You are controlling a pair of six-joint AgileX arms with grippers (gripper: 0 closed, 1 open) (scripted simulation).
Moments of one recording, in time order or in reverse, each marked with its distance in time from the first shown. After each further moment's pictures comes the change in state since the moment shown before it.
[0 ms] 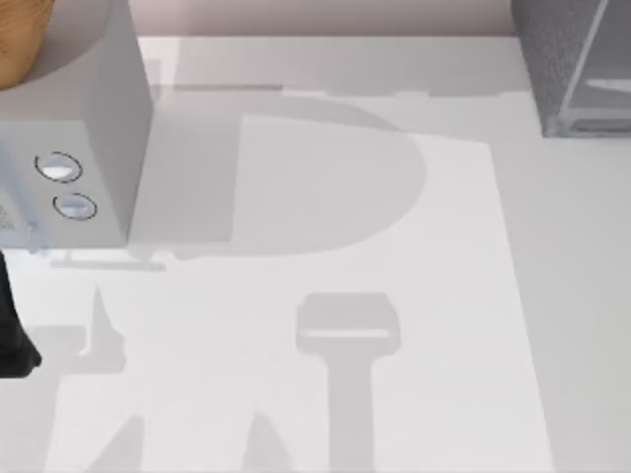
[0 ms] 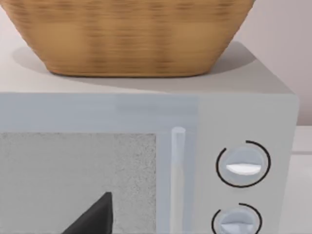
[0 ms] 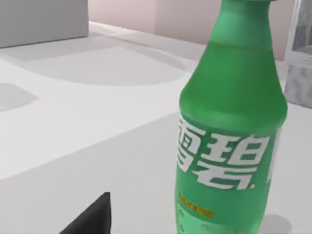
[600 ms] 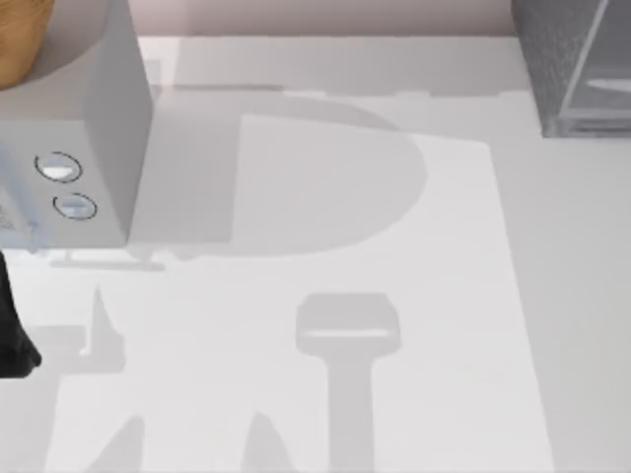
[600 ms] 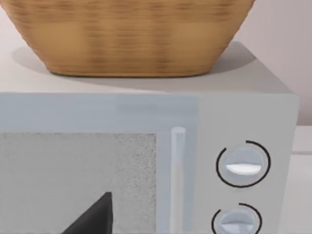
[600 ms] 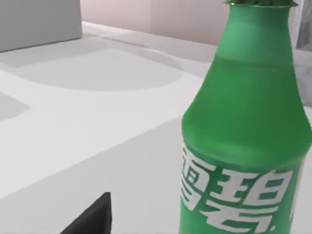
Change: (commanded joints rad) left arm 0.000 0.000 0.000 0.000 0.000 0.000; right arm 0.118 -0.047 -0.045 0.093 -0.118 0.096
